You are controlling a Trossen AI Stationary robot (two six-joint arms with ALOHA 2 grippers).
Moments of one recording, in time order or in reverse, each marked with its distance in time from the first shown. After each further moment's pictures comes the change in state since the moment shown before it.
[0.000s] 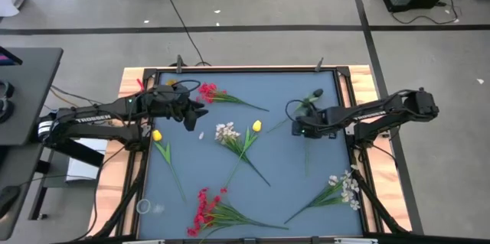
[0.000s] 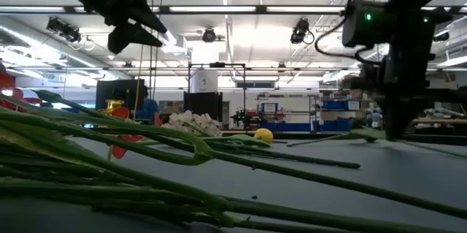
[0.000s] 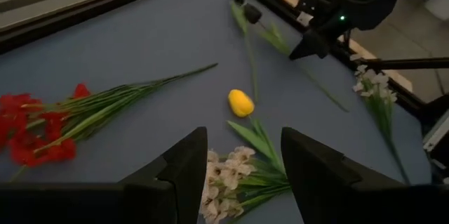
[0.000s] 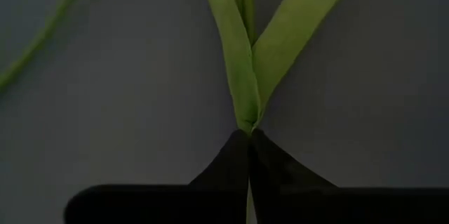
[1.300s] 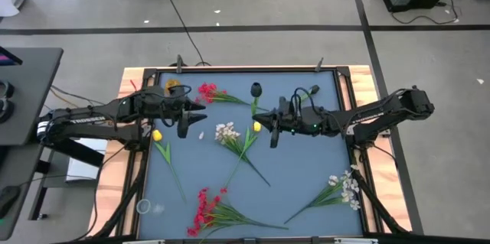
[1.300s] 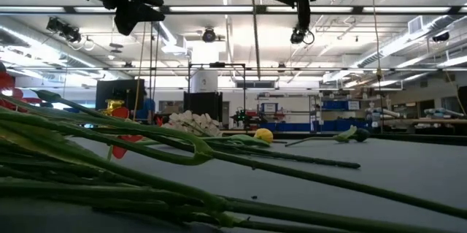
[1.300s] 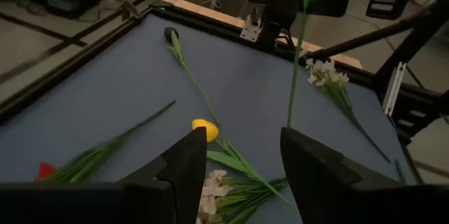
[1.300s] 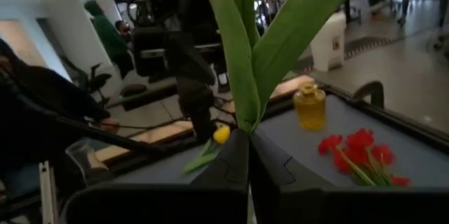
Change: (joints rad) left arm -0.052 -0.083 0.002 0.061 0.082 0.252; right arm 0.150 0.077 0.156 1.280 0.157 -1.286
